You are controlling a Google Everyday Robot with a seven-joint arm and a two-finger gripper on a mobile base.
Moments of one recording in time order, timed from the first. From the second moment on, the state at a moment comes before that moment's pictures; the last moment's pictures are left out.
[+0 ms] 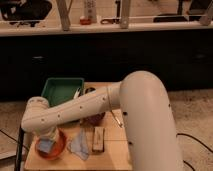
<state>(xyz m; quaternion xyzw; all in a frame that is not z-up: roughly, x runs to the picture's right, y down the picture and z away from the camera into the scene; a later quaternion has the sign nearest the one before) -0.282 0.244 0.723 -0.21 -0.25 -0.58 0.75</state>
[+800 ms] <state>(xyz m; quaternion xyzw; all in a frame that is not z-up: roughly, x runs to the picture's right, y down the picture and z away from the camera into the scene) -0.276 0.239 0.719 -0.21 -0.25 -0.57 0.75</state>
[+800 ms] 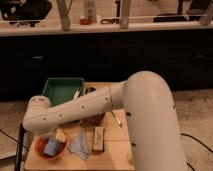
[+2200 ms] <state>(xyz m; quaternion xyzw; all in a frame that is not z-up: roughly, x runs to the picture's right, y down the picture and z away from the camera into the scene) -0.267 0.223 0.720 -0.21 -0.26 -0.56 0.76</state>
